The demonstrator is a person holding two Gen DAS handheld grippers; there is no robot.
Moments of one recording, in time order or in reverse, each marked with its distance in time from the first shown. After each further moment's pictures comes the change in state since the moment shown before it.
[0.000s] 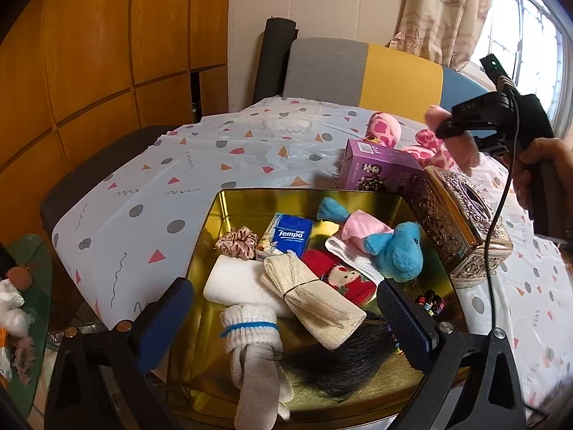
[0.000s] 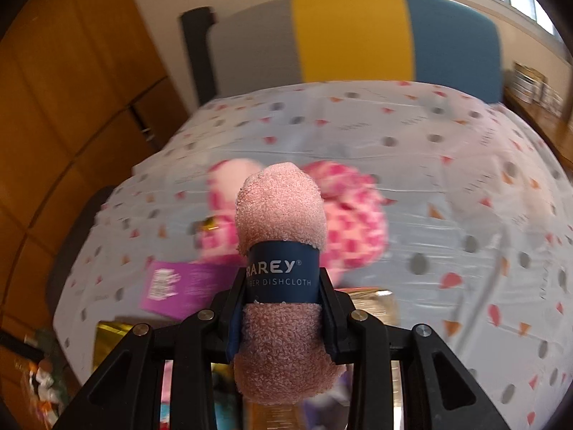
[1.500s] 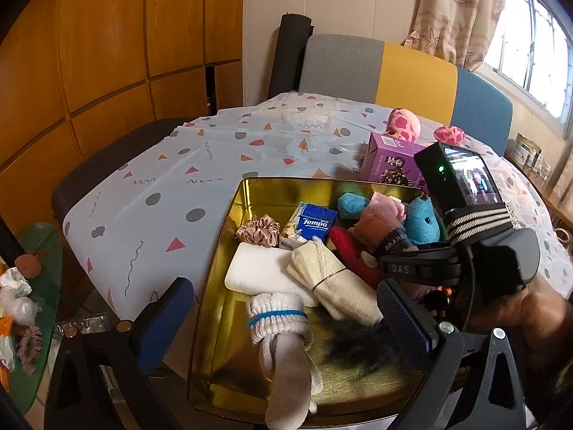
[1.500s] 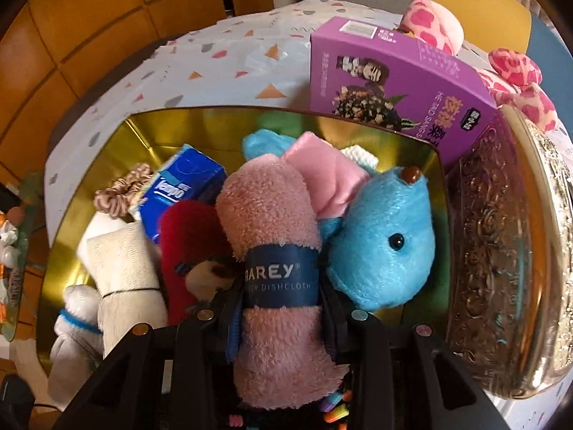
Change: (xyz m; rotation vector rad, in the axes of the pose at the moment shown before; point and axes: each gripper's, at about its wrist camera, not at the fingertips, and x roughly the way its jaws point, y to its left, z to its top) left arm 0.004 0.020 -0.011 -0.023 0.012 0.044; right arm 0.086 0.126 -0.166 -0.353 0.276 0.012
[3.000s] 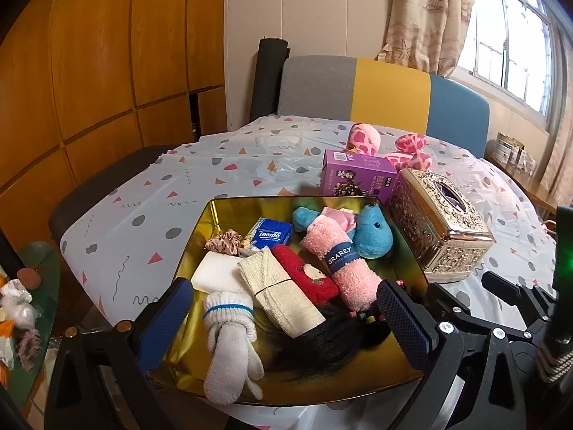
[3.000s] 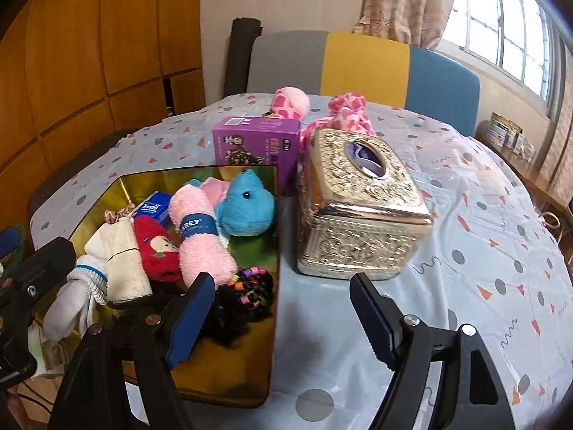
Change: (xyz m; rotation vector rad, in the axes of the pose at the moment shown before) left arm -0.039 -0.049 -0.013 0.053 -0.097 -0.028; right arm -0.126 -0.030 -0.134 0.183 -0.418 -0.231
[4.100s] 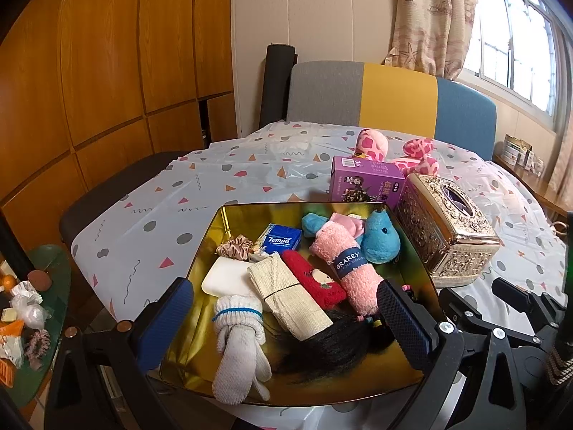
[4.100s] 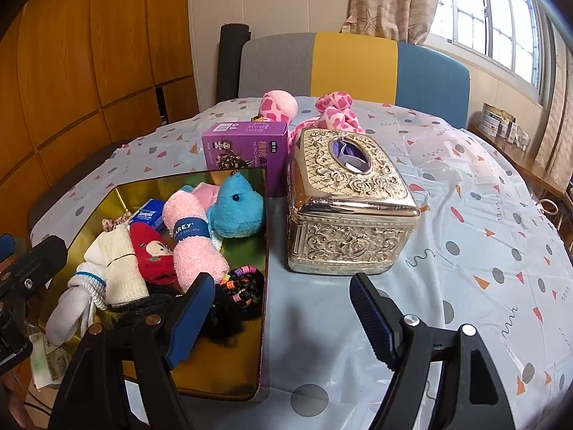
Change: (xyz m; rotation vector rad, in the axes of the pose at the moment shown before) left arm -0.007 -0.001 0.001 -0.001 -0.023 0.046; right arm -0.006 -0.009 -0.003 0.042 -0.012 0.002
